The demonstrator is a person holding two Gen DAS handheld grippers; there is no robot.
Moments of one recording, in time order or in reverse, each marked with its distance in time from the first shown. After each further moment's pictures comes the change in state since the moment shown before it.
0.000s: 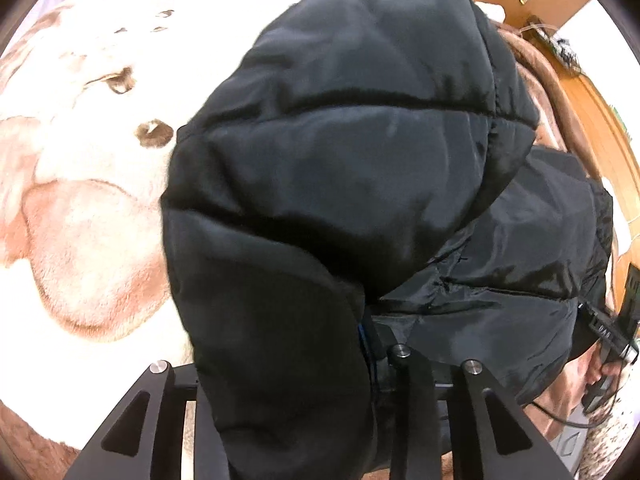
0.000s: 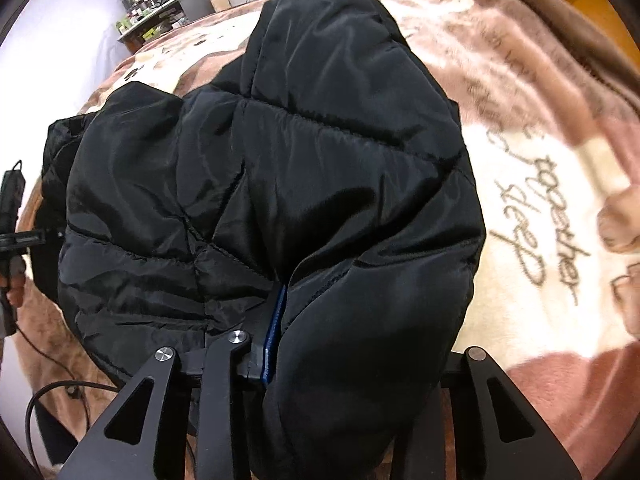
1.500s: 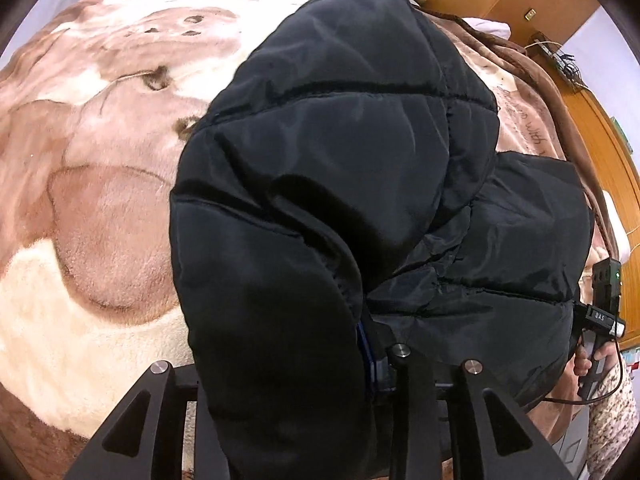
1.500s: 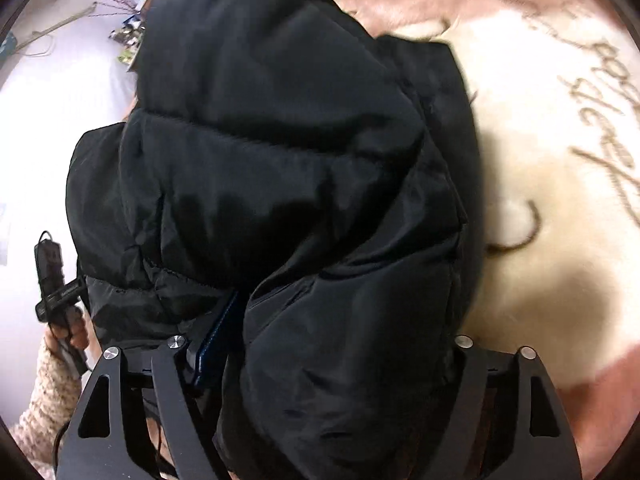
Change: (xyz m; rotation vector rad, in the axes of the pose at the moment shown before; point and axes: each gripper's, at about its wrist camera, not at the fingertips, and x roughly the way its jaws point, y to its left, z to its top) left arm -0.023 0.045 -0.042 -0.017 -0.046 0.020; right arm 0.052 -0.073 -0.033 0.213 0.178 0.359
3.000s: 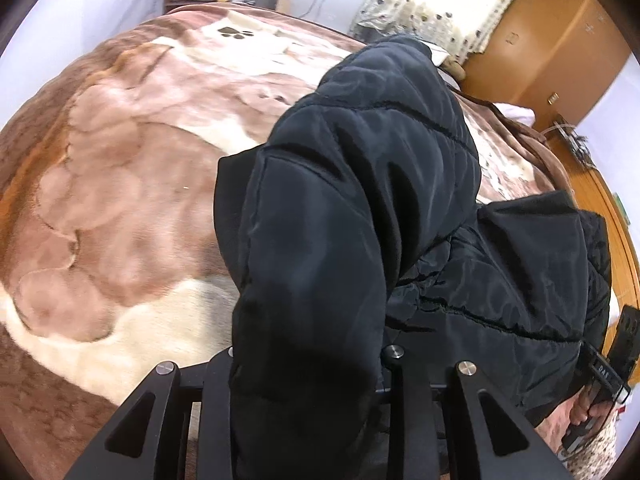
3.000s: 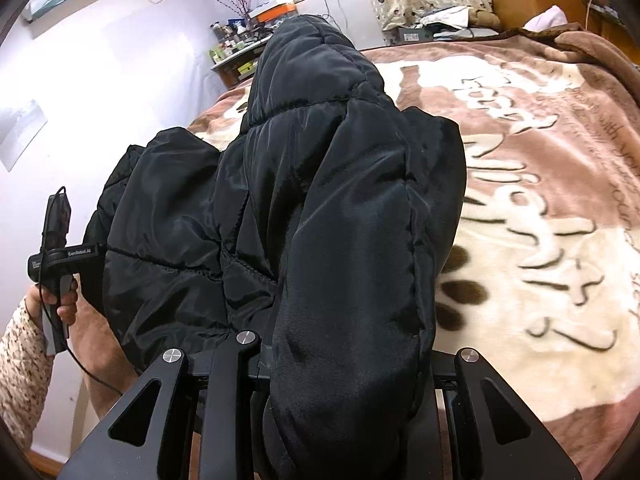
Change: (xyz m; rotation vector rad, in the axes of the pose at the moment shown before) left arm -0.142 0.161 -0.002 -0.159 -0.215 0.018; right arm -0.002 0.169 0.006 -0.357 -0.303 -0.047
